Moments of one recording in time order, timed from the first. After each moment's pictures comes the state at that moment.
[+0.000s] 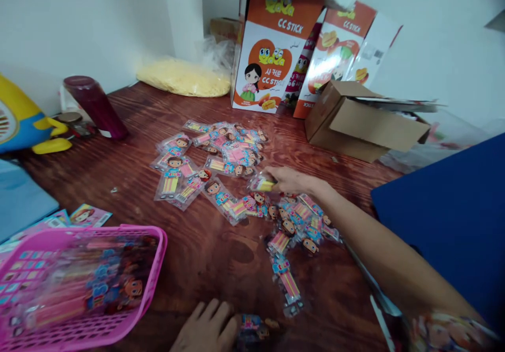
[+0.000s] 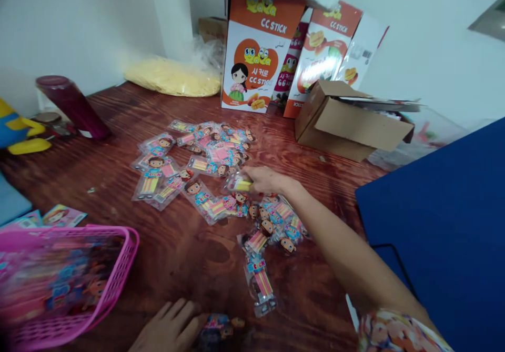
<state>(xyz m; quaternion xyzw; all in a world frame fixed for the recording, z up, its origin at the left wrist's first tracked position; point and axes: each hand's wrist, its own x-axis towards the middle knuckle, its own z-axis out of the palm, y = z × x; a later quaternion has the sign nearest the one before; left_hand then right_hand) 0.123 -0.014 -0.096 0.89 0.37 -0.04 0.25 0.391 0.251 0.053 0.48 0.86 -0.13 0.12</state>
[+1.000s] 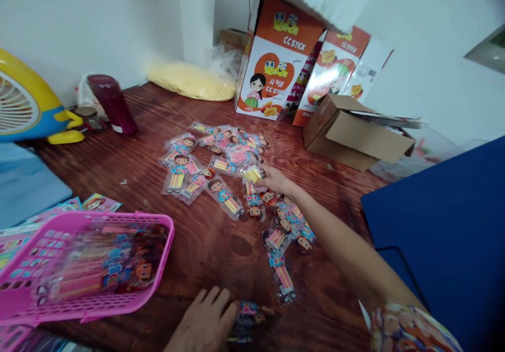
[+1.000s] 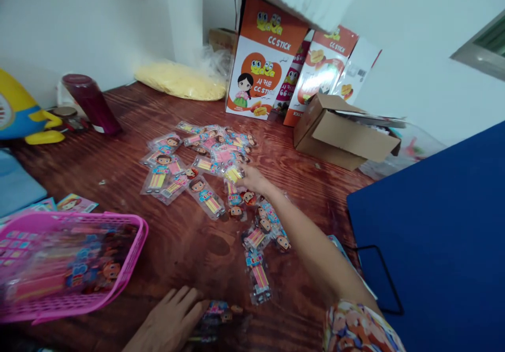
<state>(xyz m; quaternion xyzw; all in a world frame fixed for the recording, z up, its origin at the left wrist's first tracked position) 0.125 -0.015 -0.083 0.88 0.37 -0.05 0.31 0.361 0.259 0.012 0.56 0.78 -0.25 -0.13</state>
